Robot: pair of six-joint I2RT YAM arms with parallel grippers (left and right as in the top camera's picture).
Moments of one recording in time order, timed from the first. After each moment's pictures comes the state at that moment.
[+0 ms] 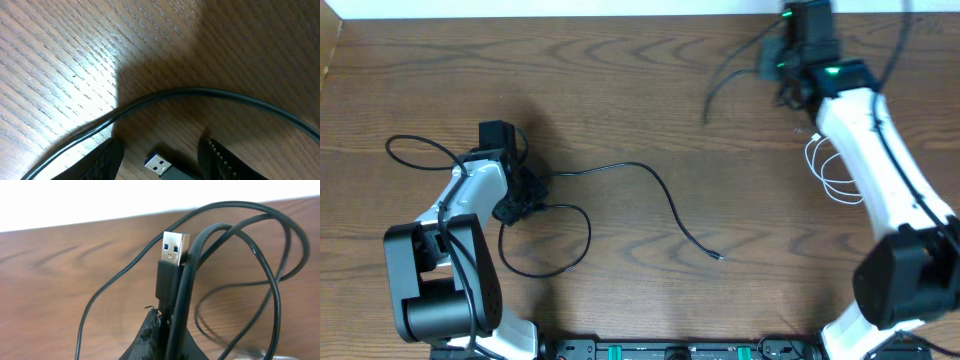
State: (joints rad) left arm 0.14 1.74 0.95 -0.67 -0.03 -0.62; right arm 0.18 1.80 1.62 -0.55 0.21 0.23
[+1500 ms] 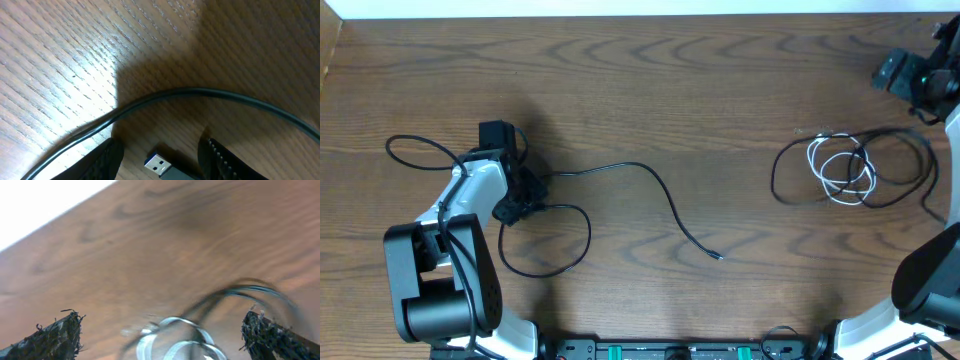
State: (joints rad) left arm 0.14 1.74 0.95 -0.67 -0.03 -0.62; right arm -0.33 1.79 1.62 -0.72 -0.15 0.23
